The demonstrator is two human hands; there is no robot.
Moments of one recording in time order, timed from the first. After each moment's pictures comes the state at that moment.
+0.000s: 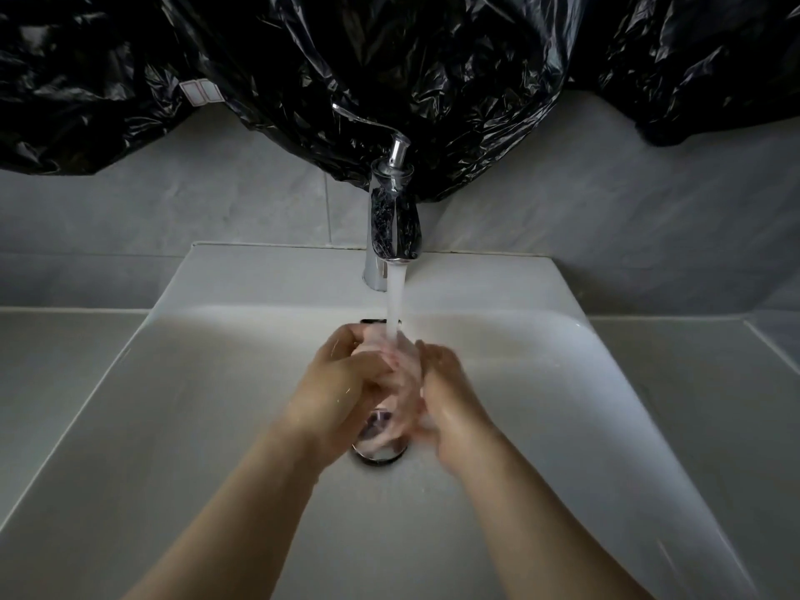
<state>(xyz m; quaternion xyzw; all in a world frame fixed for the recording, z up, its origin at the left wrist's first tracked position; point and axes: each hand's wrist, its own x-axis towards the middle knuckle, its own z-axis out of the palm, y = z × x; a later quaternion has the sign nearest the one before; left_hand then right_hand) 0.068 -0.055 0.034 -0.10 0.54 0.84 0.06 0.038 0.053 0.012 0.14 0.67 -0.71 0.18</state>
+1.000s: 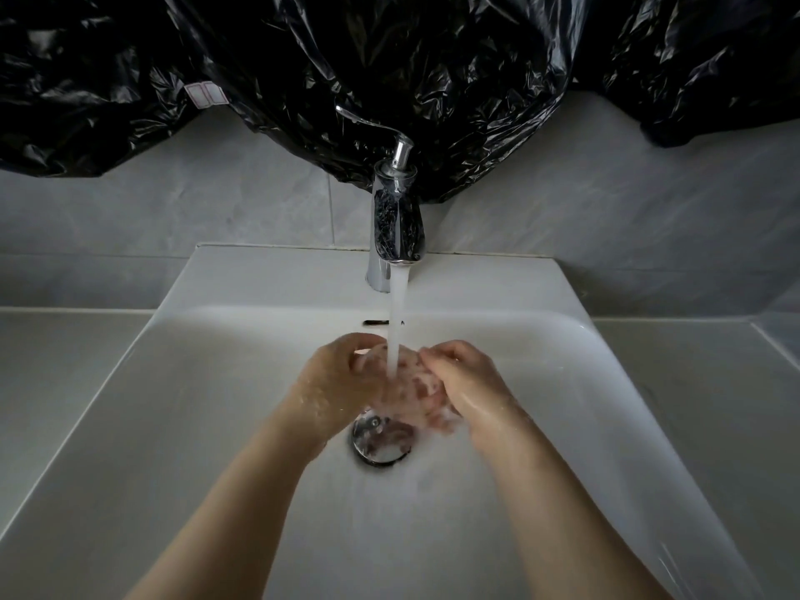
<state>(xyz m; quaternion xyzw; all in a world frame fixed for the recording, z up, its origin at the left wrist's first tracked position) 0.065 -0.067 0.031 -0.08 0.79 0.61 0.05 0.025 0.076 0.015 0.08 0.78 -0.61 0.11</state>
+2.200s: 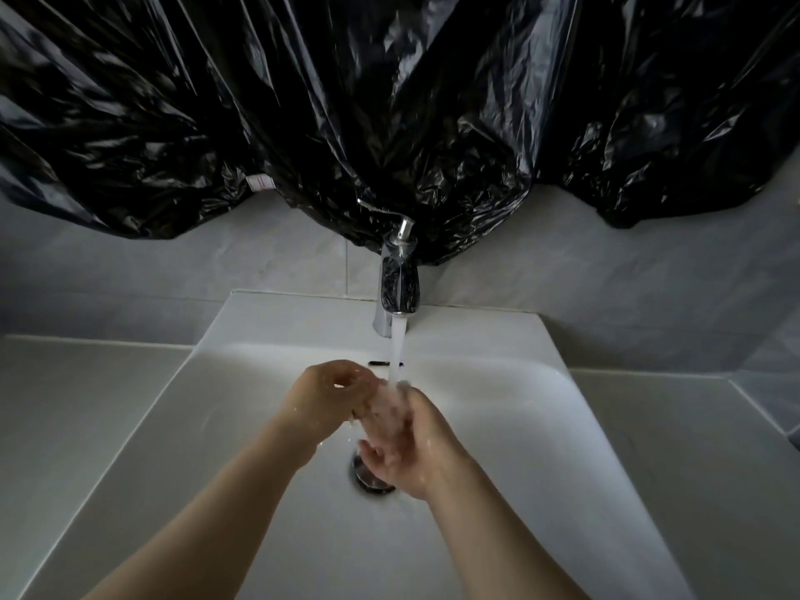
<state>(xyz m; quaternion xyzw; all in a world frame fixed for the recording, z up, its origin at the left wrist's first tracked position) 0.071 -0.078 0.050 -0.12 0.79 0.61 -0.02 0.057 0.043 0.035 0.21 0.44 -0.80 0.35</state>
